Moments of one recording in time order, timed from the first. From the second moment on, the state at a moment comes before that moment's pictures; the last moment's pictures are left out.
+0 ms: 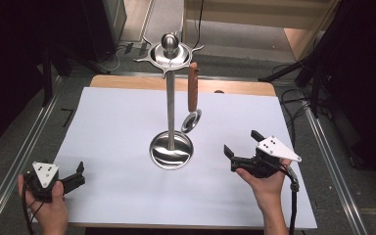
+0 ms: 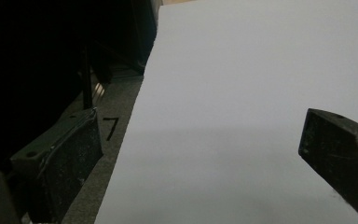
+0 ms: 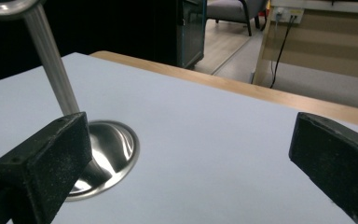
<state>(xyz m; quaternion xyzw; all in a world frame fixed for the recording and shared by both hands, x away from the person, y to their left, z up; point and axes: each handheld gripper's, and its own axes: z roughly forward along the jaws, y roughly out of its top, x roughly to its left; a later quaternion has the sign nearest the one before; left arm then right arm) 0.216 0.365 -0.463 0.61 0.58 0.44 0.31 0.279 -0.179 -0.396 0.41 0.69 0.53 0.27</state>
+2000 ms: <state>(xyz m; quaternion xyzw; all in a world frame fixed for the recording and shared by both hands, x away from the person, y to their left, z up) 0.215 0.365 -0.463 0.61 0.58 0.44 0.31 0.253 -0.281 -0.483 0.54 0.67 0.40 0.31</state>
